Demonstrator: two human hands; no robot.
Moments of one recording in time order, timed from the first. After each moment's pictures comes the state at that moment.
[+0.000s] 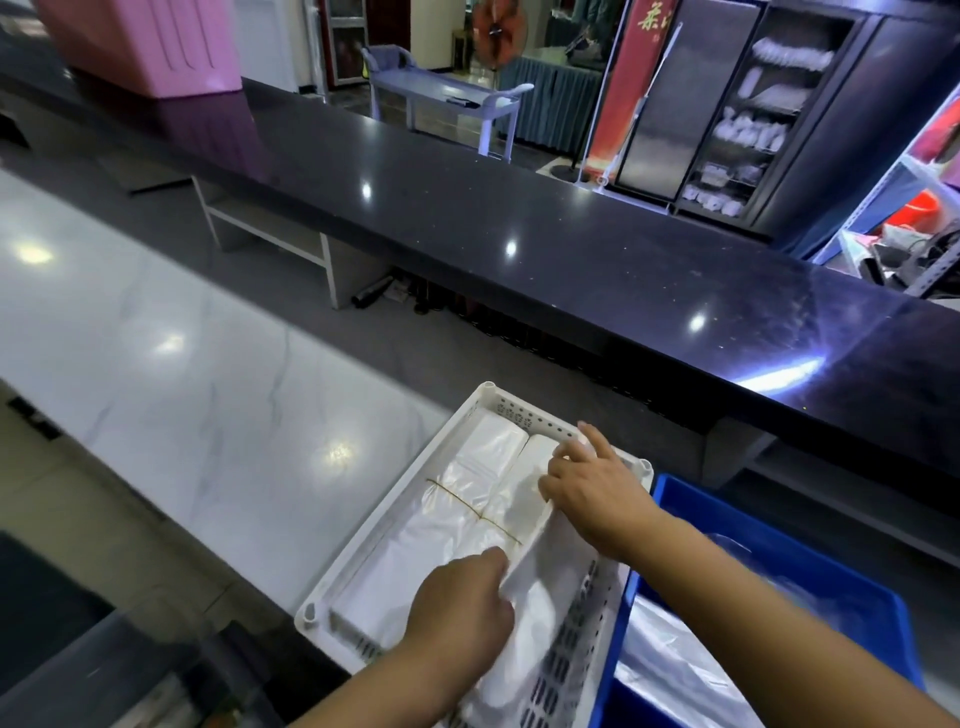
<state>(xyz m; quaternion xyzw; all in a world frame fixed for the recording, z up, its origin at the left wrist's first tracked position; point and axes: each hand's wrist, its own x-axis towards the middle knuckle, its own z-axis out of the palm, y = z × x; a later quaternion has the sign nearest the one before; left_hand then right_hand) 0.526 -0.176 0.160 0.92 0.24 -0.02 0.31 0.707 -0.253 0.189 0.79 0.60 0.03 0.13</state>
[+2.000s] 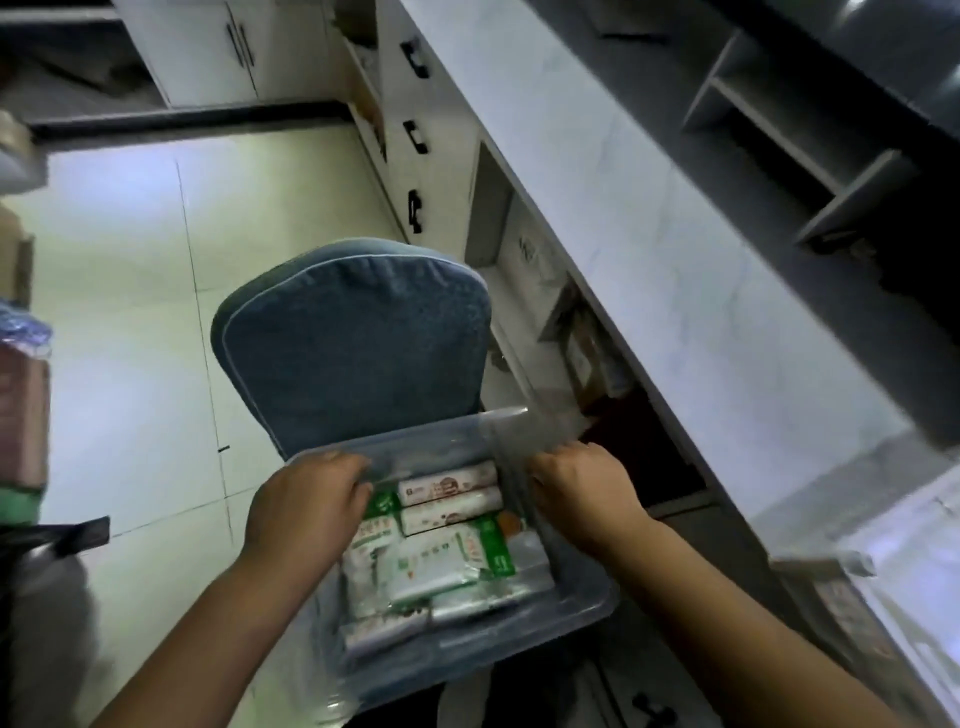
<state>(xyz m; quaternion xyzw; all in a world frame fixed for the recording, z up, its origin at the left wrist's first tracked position) 0.024 0.038 0.104 0.76 0.62 0.05 0.18 0.279 0.003 0.114 0.64 0.76 -0.09 0.04</state>
